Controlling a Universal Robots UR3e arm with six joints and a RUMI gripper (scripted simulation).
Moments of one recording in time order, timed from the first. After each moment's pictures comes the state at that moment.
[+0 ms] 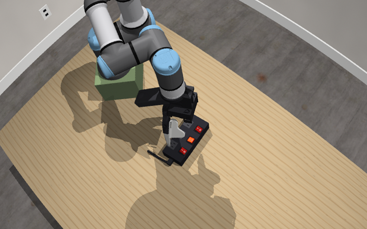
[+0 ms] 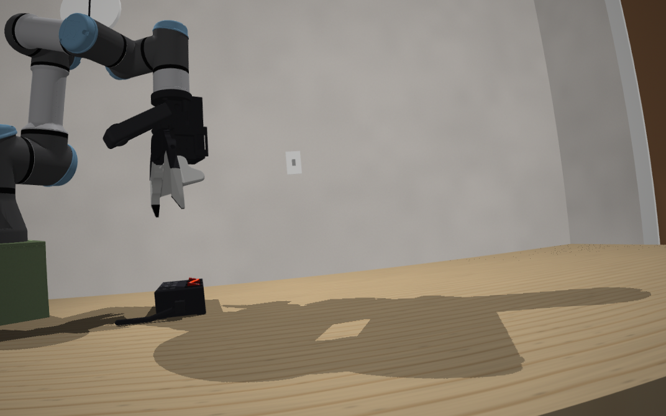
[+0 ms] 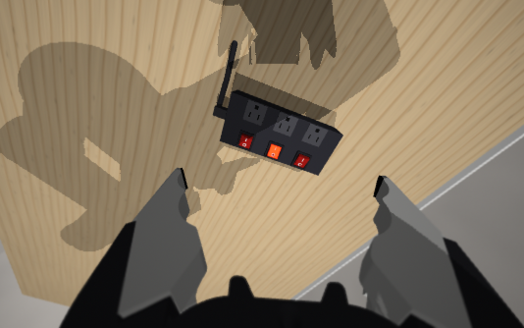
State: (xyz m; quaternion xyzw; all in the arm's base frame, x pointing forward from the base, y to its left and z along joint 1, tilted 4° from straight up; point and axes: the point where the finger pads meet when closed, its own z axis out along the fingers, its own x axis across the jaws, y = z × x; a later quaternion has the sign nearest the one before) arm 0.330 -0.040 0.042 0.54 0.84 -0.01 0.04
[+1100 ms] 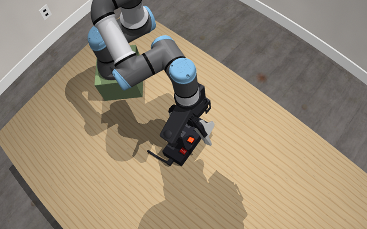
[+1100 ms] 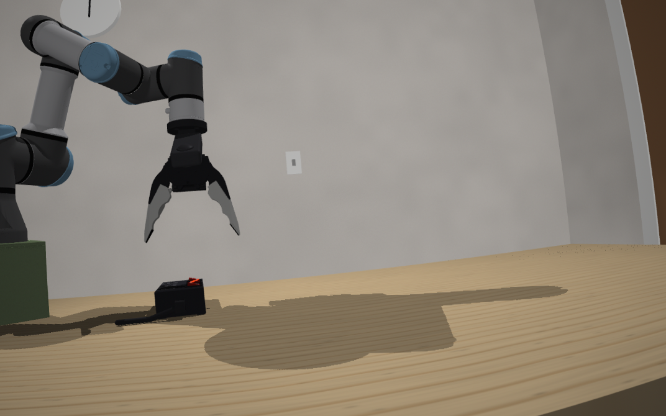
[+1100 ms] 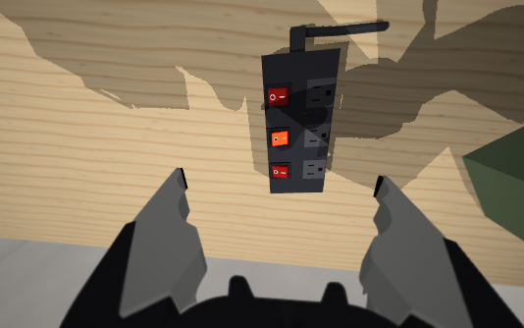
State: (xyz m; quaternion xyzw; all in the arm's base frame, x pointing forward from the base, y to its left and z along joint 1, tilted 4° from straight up) arm 0.370 -0.027 -0.004 -0.01 1.00 -0.03 0.02
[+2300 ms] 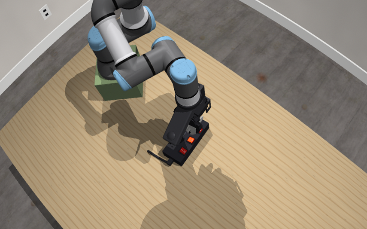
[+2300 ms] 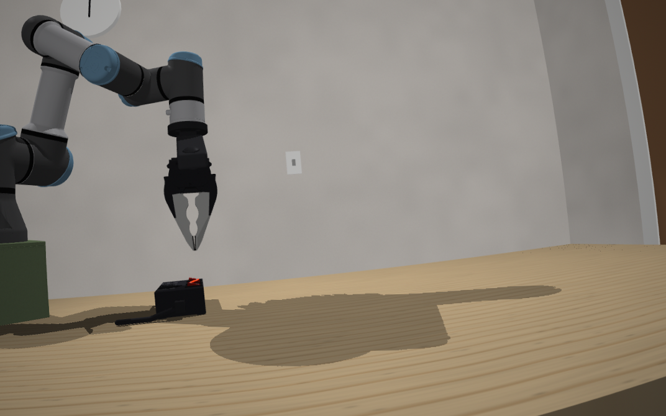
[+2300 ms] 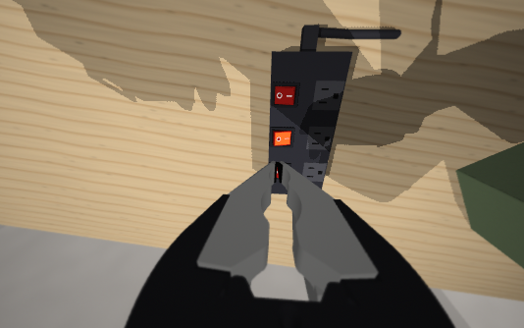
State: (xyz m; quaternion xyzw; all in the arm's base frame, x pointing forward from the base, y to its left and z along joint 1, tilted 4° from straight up) arm 0.373 -0.025 -0.007 -0.05 1.00 -0.03 0.02
